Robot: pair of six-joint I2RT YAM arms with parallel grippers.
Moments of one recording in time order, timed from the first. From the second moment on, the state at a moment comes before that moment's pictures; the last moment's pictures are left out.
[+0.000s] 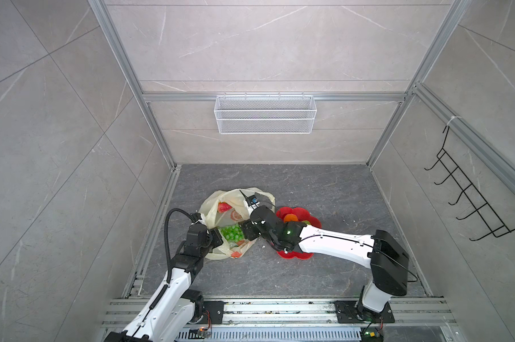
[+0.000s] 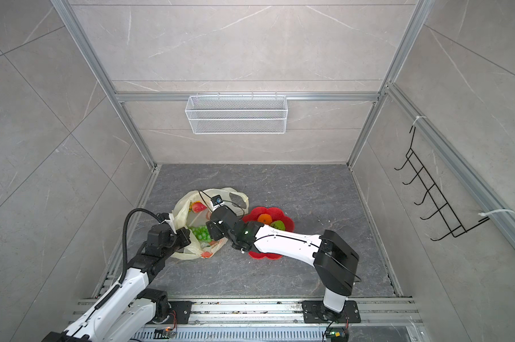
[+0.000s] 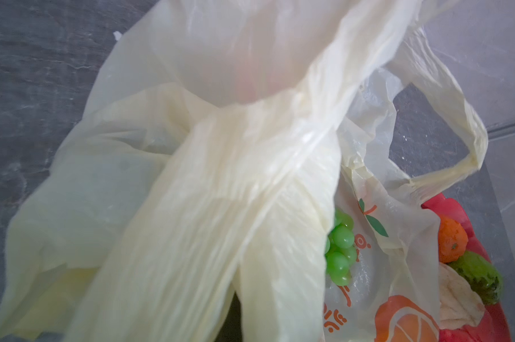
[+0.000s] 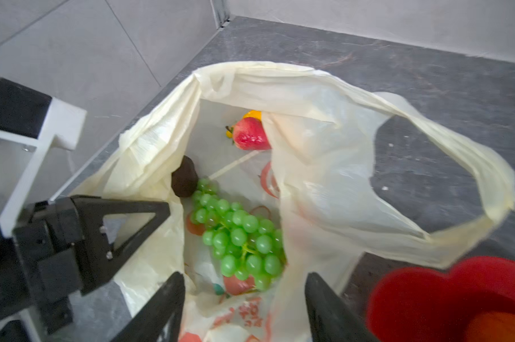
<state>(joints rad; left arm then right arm) -0.21 0.77 0.36 -0.24 0.01 -0.64 1.07 1.80 1.35 -0.16 0.21 0.41</state>
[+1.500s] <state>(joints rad) 0.03 1.14 0.48 -0.35 0.13 -0.74 1.17 1.91 1.38 -0.19 0.07 0.51</state>
